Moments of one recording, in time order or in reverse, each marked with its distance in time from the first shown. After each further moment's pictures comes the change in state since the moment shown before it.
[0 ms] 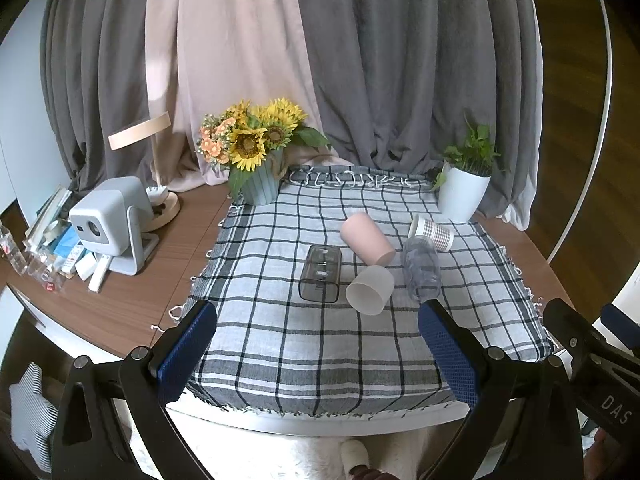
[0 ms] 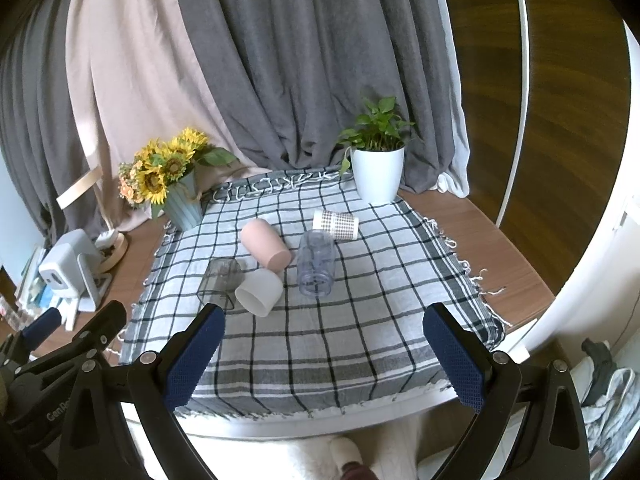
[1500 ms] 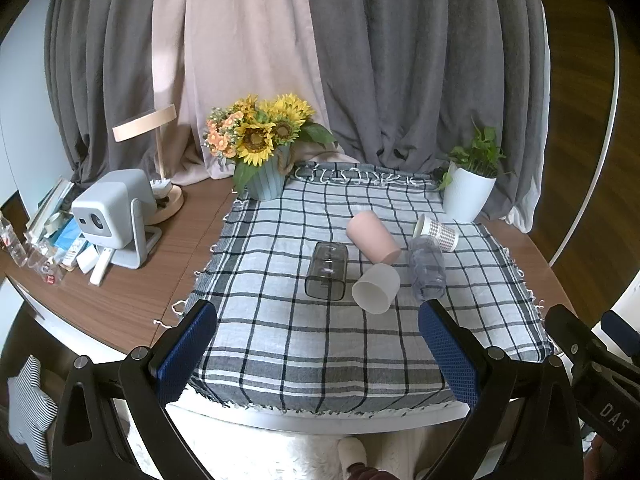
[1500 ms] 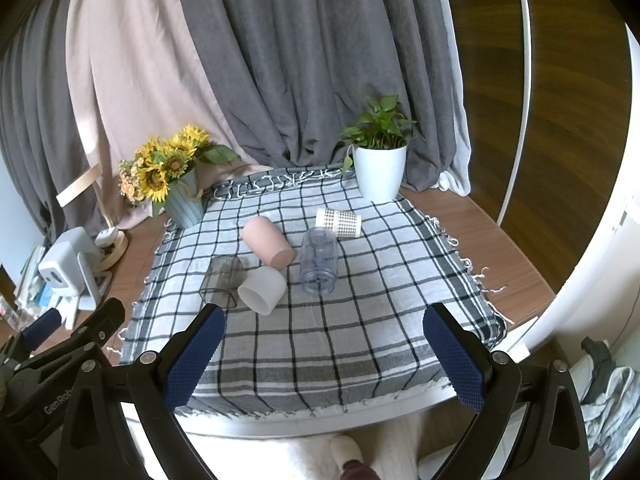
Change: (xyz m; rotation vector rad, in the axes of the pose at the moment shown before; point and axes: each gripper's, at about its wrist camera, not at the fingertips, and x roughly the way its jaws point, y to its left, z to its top) left arm 0.007 0.009 0.002 -0.030 0.007 0.002; right arm 0.003 0.000 0.000 0.000 0.004 0.001
